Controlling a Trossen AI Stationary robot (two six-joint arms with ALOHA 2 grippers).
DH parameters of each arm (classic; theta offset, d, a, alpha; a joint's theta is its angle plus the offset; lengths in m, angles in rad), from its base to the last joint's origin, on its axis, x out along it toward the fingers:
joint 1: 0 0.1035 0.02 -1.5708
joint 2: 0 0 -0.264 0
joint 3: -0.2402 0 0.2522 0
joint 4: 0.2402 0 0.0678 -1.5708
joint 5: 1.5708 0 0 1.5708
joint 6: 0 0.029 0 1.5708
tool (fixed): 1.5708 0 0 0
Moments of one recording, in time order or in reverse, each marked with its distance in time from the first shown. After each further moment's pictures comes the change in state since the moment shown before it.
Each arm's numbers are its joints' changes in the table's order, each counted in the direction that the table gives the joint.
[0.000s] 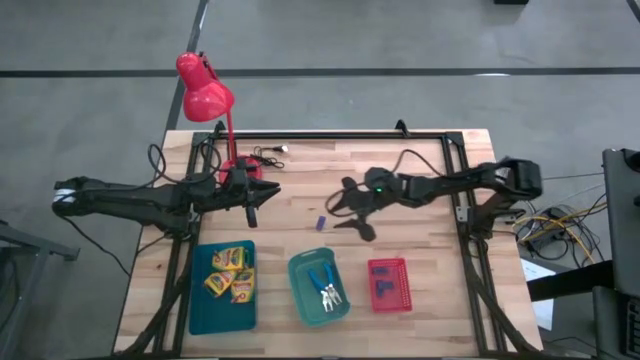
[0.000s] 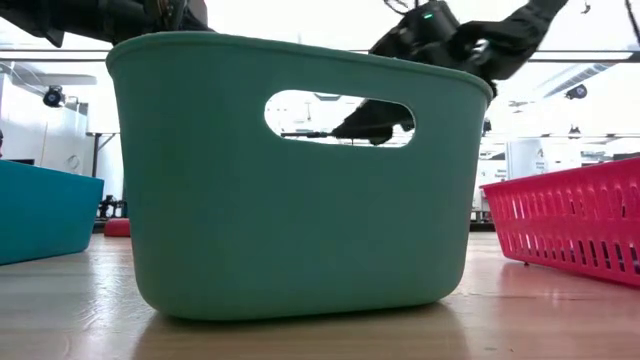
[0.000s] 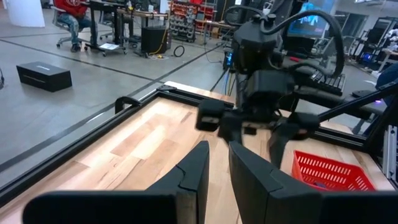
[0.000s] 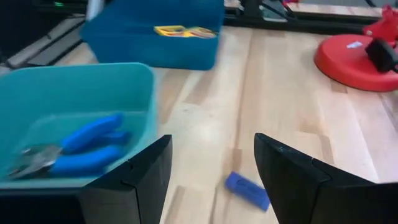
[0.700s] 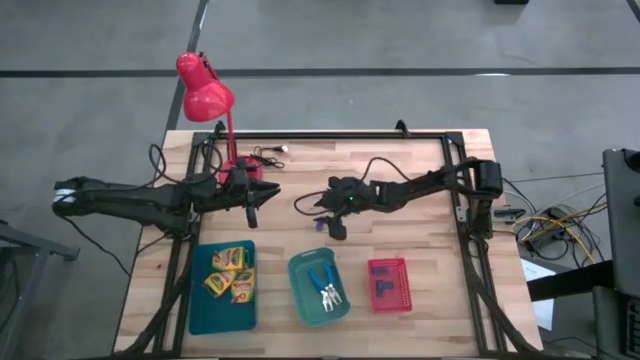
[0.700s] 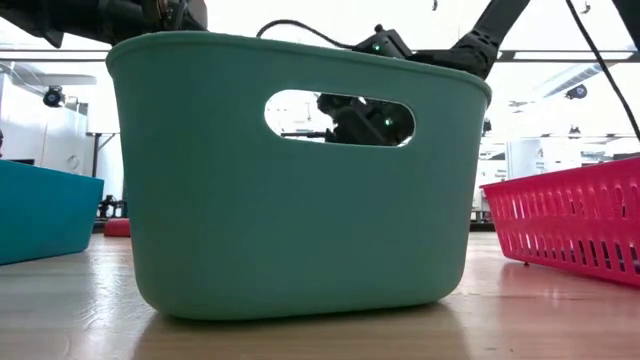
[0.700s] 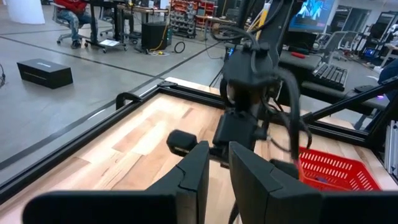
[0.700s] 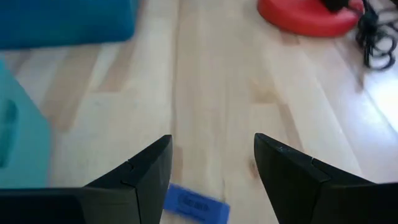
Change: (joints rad) left arm 0.000 0.000 0.000 0.019 0.000 0.000; right arm 0.034 0.311 -0.218 0.003 0.290 0.107
